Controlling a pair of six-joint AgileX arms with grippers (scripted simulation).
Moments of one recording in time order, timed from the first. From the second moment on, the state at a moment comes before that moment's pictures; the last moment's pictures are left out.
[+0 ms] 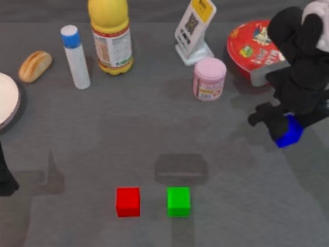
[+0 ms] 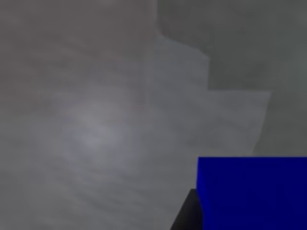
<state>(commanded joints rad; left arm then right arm) 0.02 0.00 0.00 0.00 0.00 0.00 0.33 1.97 1.46 -1.06 0.00 -0.04</state>
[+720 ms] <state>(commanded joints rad) 0.02 0.00 0.00 0.00 0.00 0.00 0.71 1.79 1.29 -1.06 0.01 0.71</state>
